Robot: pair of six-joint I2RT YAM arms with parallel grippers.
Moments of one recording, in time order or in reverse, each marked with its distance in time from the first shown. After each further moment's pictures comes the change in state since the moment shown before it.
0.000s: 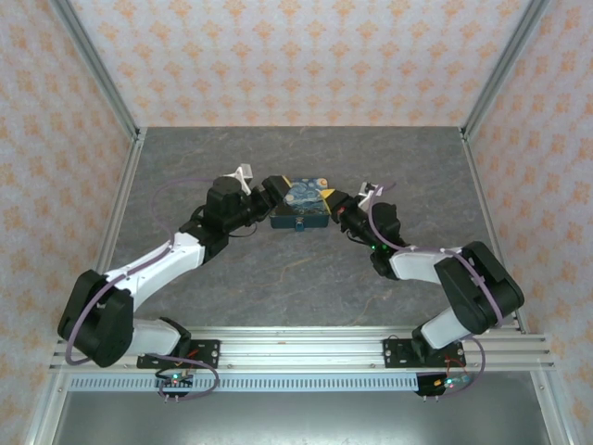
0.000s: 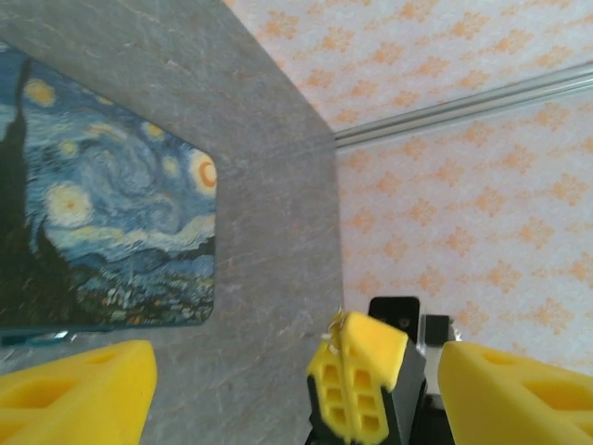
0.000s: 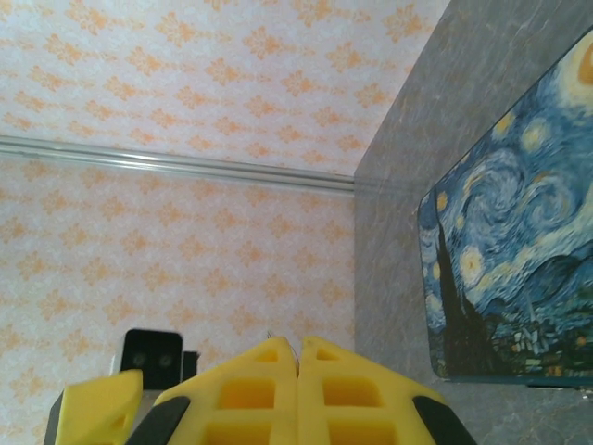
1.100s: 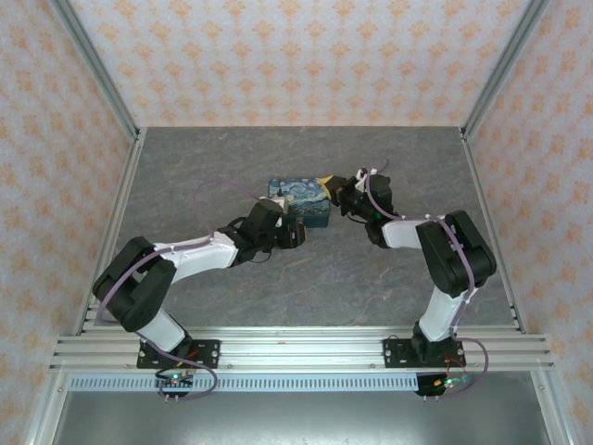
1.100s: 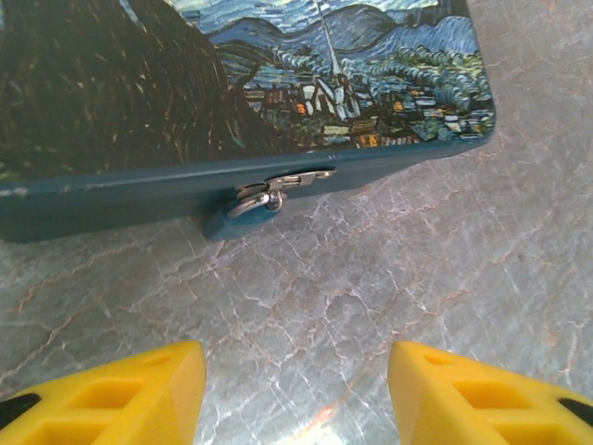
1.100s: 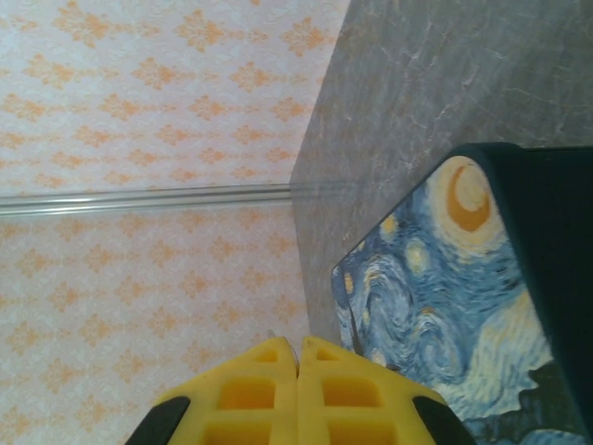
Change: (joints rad) left arm -0.172 0.279 -0.001 -0.125 -0.165 0.449; right arm -0.126 0.281 0.276 -0.177 -0.160 0.037
